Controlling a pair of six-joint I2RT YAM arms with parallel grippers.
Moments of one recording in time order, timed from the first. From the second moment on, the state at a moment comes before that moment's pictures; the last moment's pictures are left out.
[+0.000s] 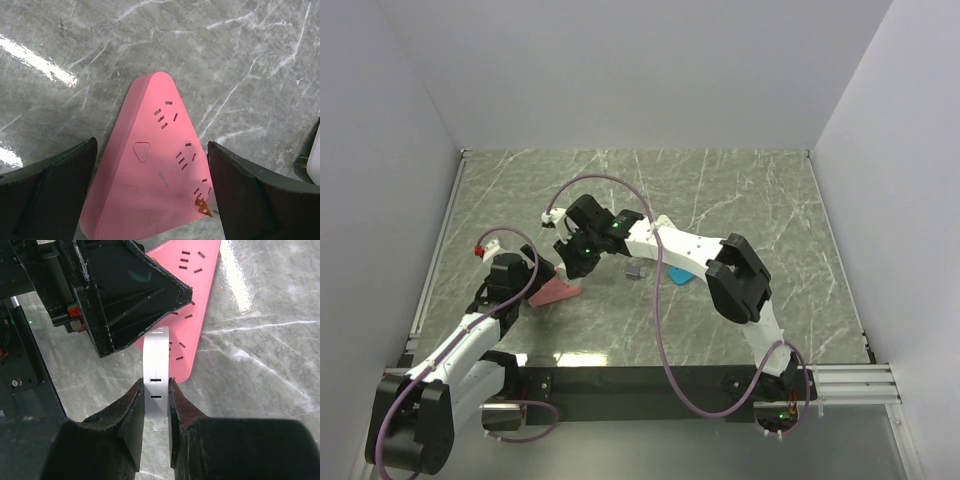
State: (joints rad) left arm -0.17 0.91 0.28 -0.01 -0.17 -0.80; right arm 0.97 2.11 1.77 -0.53 -0.36 0.01
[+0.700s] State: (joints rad) left arm -0.17 0.91 0.28 -0.01 -0.17 -0.80; right arm 0.98 2.13 1.80 -0.54 -0.30 0.02
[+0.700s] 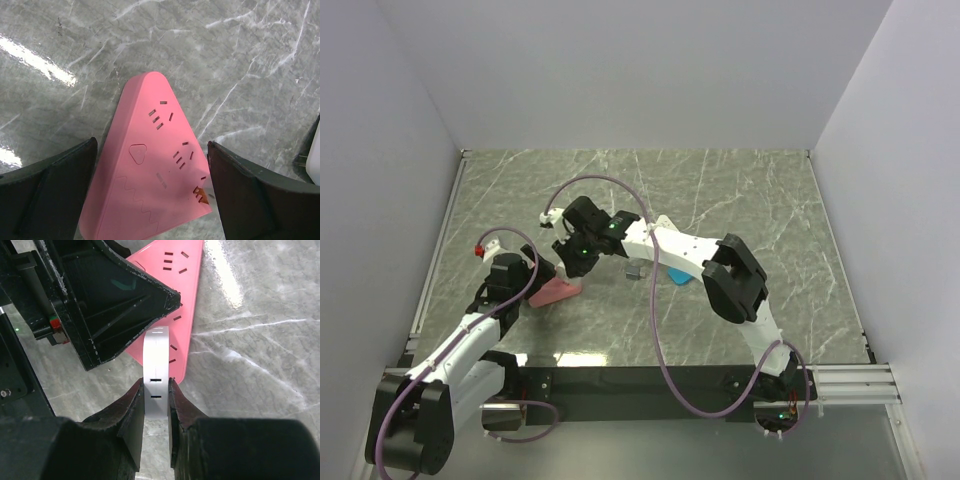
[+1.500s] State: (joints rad) left arm -0.17 1.01 0.33 -0.06 -0.23 -0.81; right arm 1.02 2.18 1.89 -0.60 -0.18 0.03
